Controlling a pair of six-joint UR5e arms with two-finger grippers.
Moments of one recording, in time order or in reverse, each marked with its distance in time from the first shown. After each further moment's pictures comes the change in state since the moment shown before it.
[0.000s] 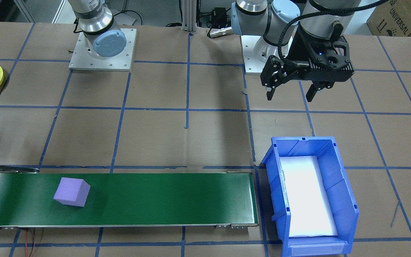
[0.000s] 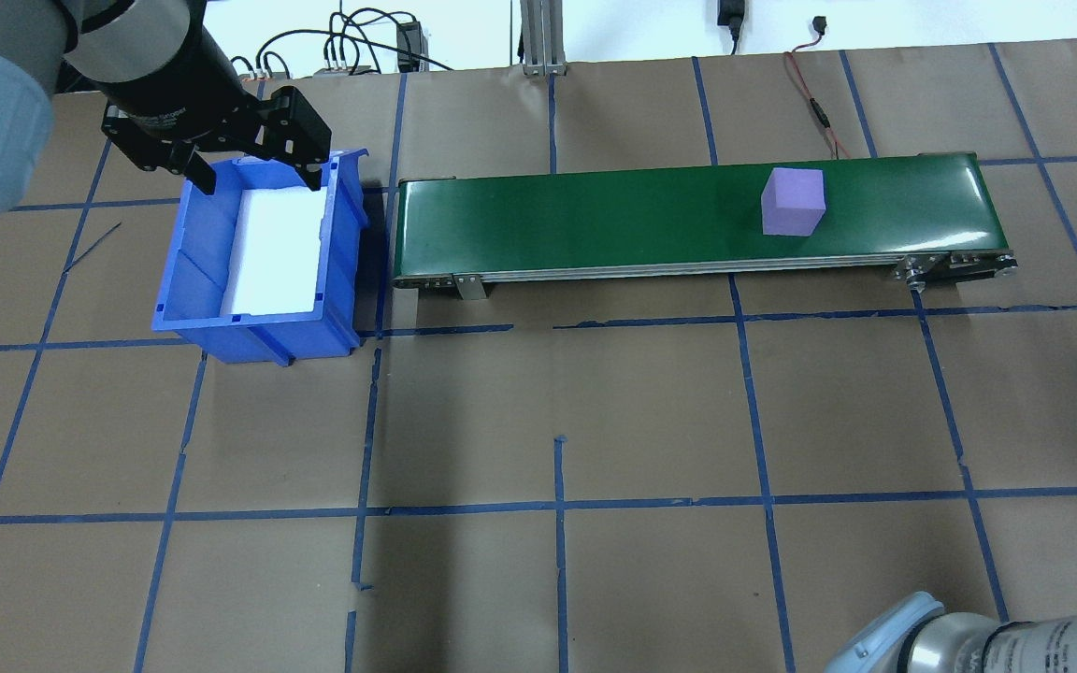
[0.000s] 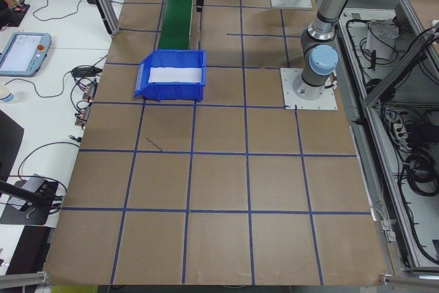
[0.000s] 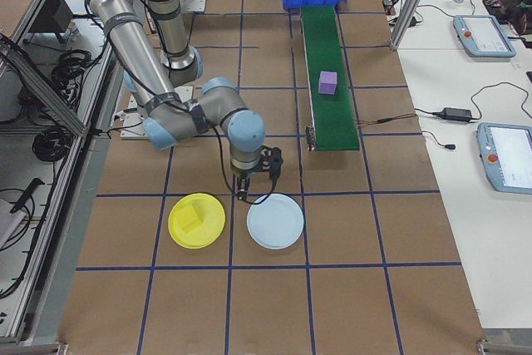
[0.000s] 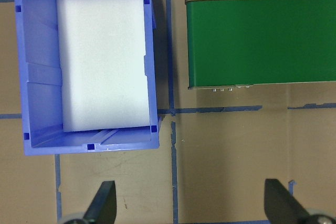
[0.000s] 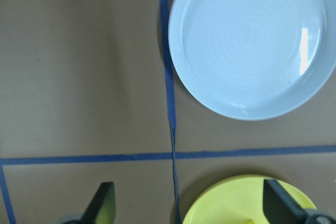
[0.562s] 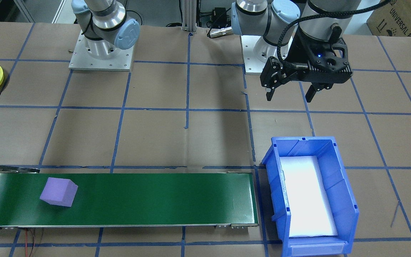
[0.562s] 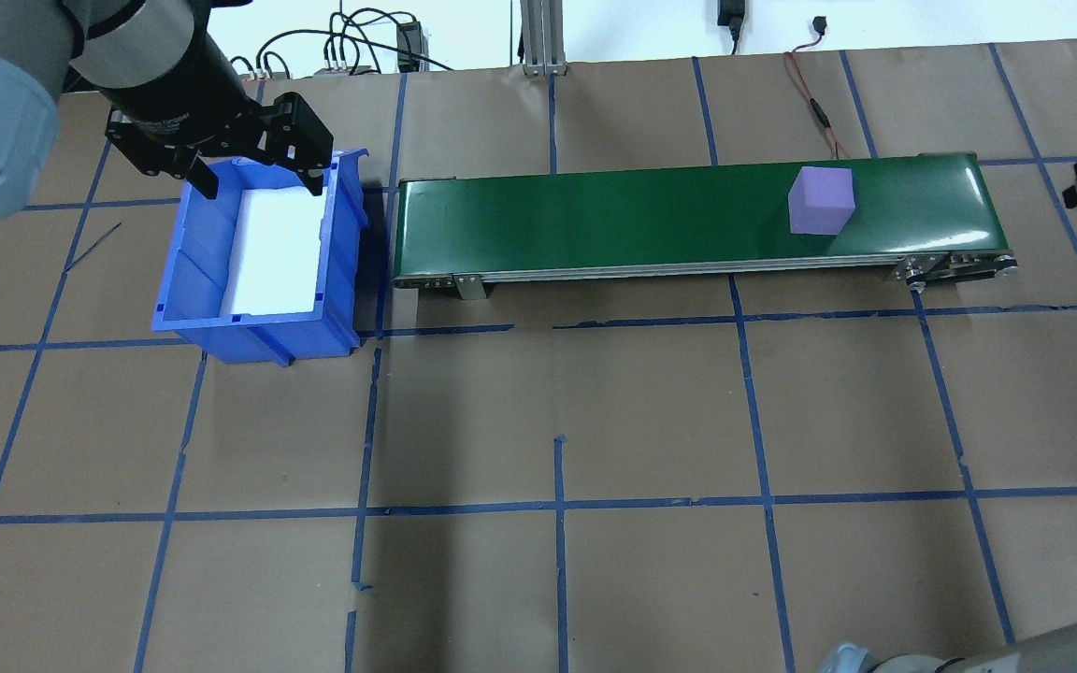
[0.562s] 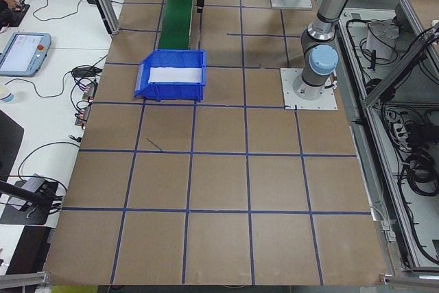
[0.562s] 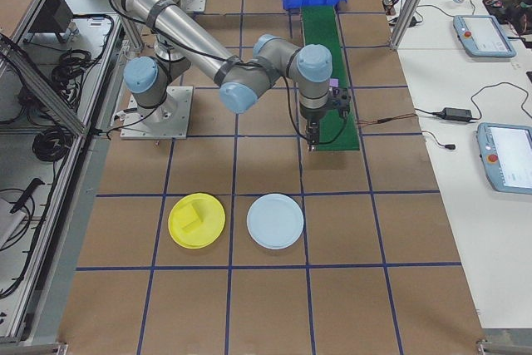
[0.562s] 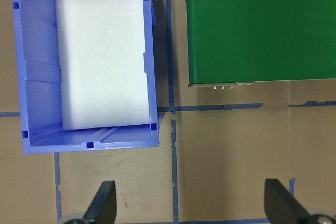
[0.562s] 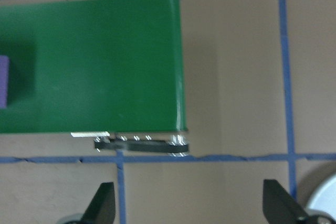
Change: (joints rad) left arm 0.000 0.000 -0.006 0.000 0.002 0.002; right arm 0.371 0.111 -0.169 -0.074 0.153 0.376
